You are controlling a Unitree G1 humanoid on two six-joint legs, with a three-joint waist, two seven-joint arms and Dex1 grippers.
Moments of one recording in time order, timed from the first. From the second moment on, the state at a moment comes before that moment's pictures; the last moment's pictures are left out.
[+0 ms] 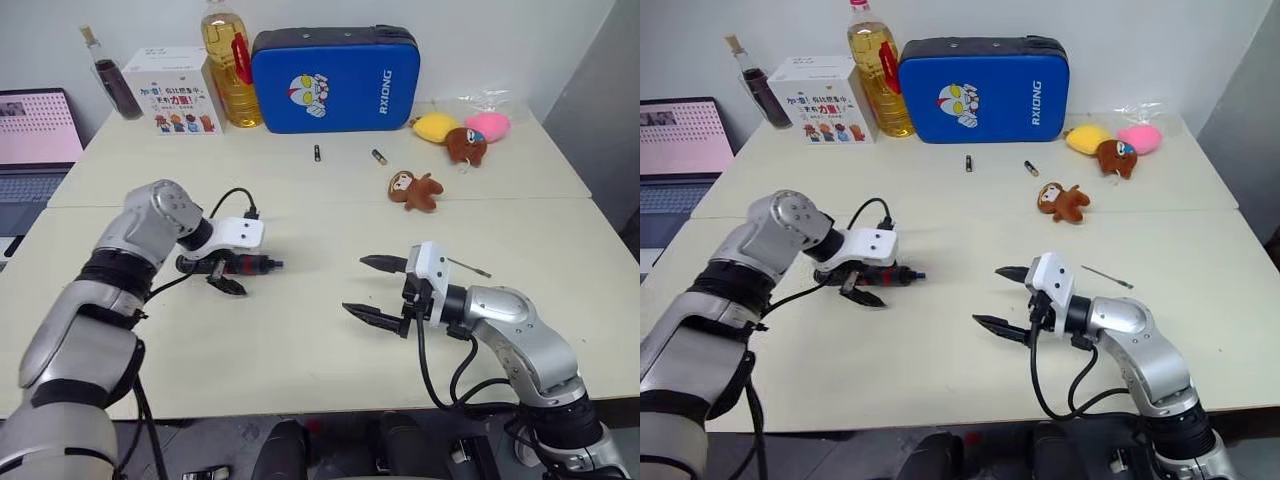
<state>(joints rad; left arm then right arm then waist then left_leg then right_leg) -1.01 0.76 -0.50 0.77 0.24 -0.05 -1.50 -0.27 -0.42 0.17 -0.42 0.32 0.51 0.85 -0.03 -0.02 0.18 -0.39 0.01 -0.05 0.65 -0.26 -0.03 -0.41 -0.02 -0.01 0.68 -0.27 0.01</state>
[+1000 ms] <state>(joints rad) -1.11 0.67 -0.48 0.99 0.33 -0.14 -1.47 -0.26 -0.45 0.19 -0.44 0.34 0.51 0.83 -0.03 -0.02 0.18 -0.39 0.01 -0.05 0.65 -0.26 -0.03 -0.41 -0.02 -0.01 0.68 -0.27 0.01</state>
